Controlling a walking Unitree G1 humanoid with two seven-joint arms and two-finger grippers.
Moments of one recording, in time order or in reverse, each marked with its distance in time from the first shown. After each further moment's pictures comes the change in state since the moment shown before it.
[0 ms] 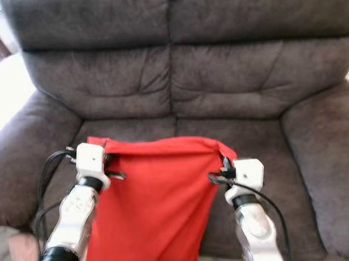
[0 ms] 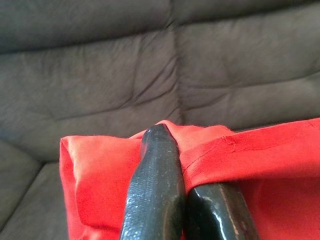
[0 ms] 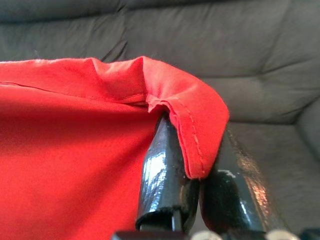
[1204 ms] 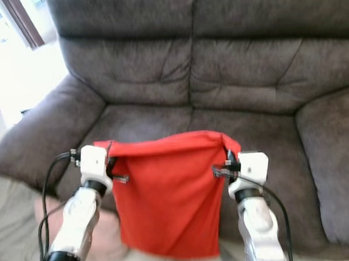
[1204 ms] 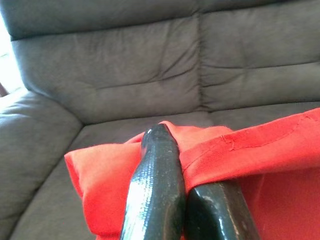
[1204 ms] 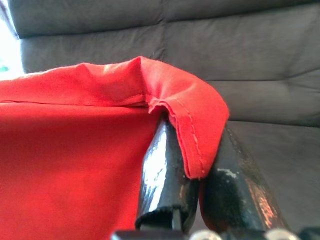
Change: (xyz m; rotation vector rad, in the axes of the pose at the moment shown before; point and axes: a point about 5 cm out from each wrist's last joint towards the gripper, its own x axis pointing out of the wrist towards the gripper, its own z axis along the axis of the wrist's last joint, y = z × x) left arm -0.006 0.001 -0.005 -0.014 0.009 0.002; right arm 0.007 0.001 0.010 0.008 -0.052 0.001
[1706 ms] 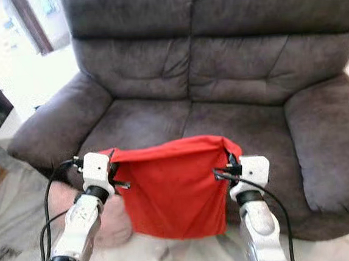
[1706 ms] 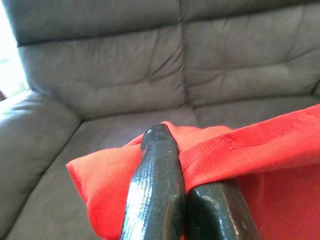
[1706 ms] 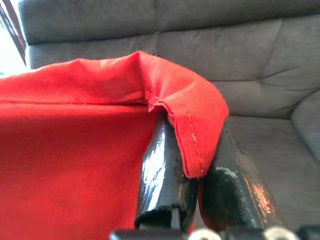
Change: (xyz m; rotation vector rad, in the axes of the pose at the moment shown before) left arm -0.001 -0.002 -0.001 0.000 0.002 -0.005; right arm 0.001 -0.002 0.001 0.000 -0.005 -0.003
